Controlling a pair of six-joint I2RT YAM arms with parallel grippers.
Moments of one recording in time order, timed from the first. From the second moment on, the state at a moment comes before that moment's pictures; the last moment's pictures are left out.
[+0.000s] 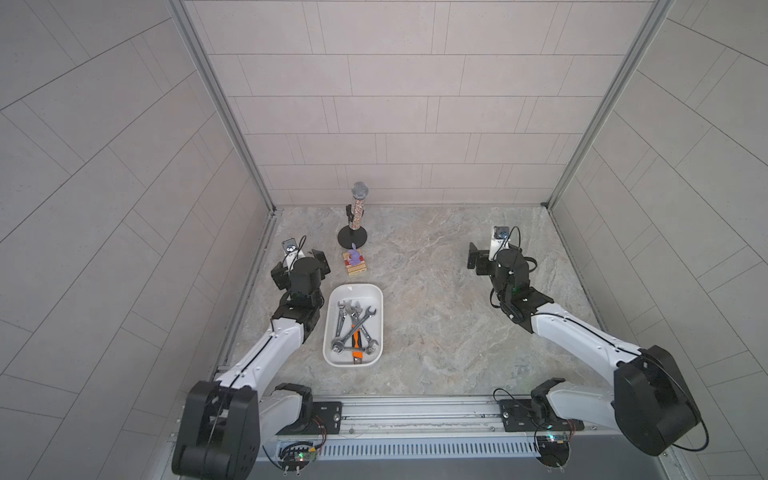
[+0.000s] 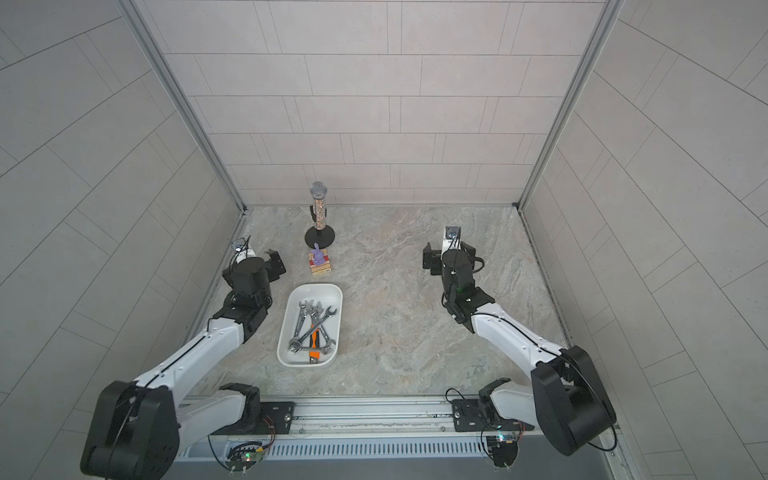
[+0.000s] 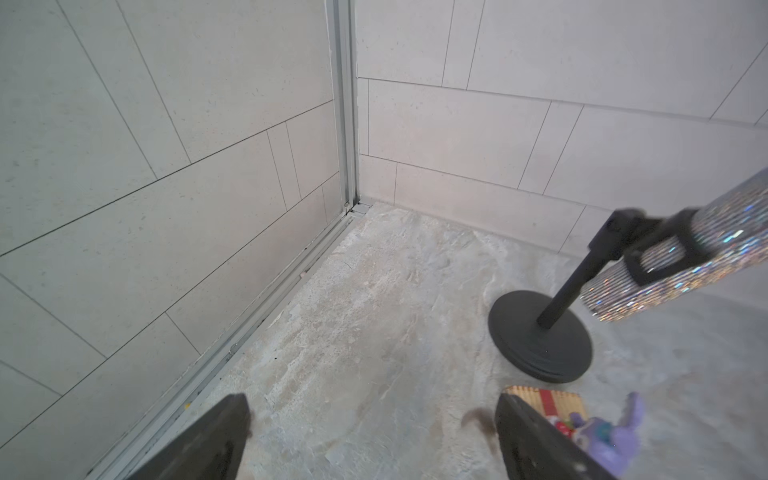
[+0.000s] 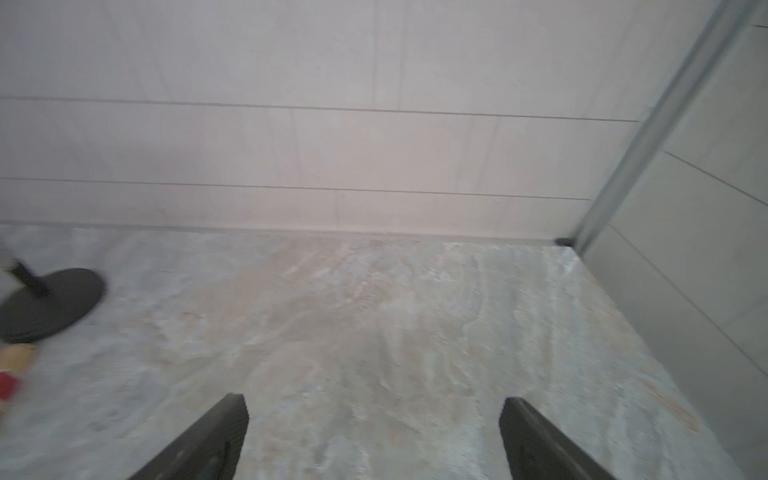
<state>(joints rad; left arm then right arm) -0.16 1.07 0.62 0.11 -0.60 -0.27 0.43 1.22 0.74 0.22 0.38 0.16</state>
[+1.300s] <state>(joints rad) 0.09 1.04 0.67 -0.79 0.22 -0.68 0.69 1.47 0.85 -0.20 -0.24 0.37</state>
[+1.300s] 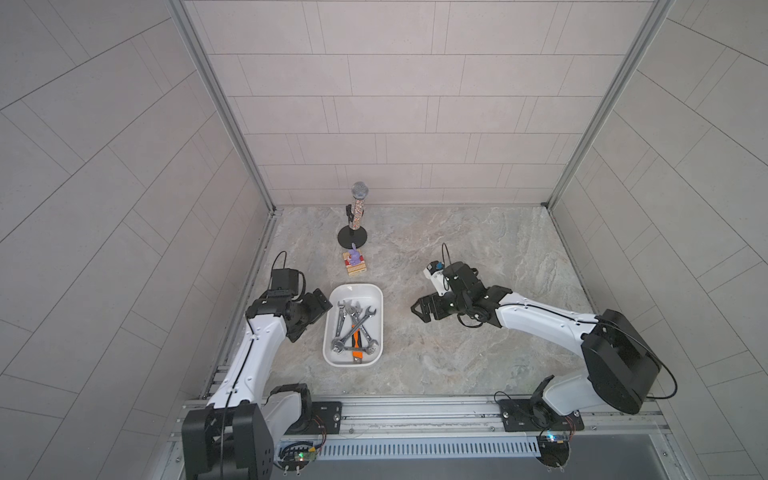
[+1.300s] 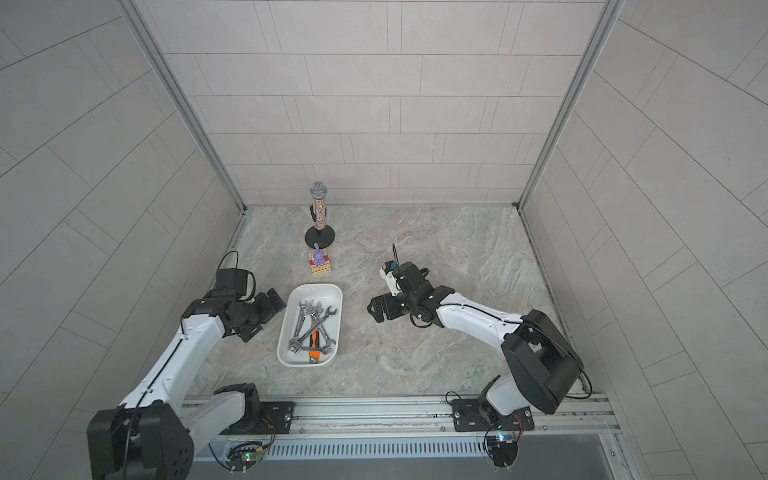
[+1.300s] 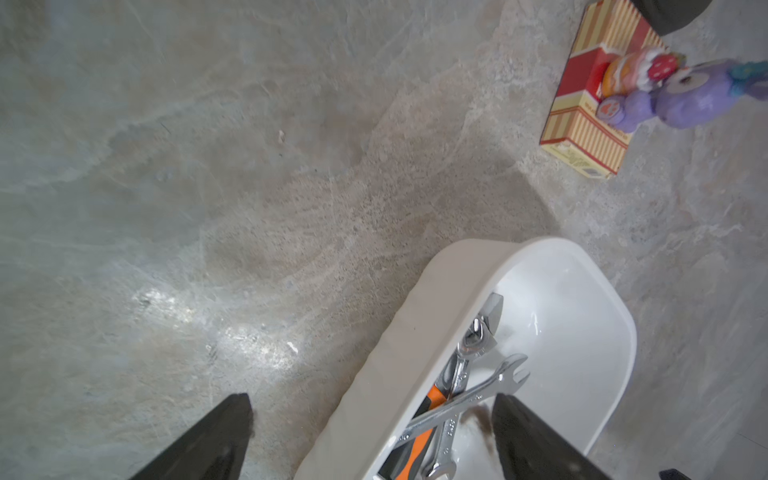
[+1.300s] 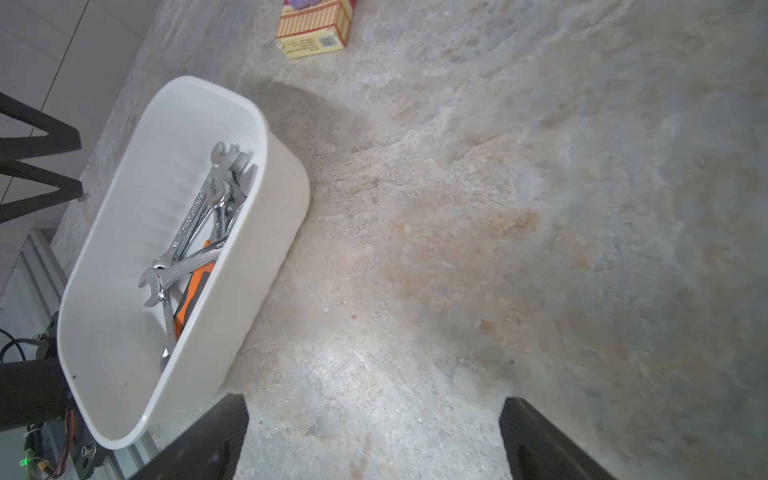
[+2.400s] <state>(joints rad) -0.18 1.04 0.57 -0.59 0.40 -0.80 0.76 1.72 1.04 -0.22 -0.38 0.43</state>
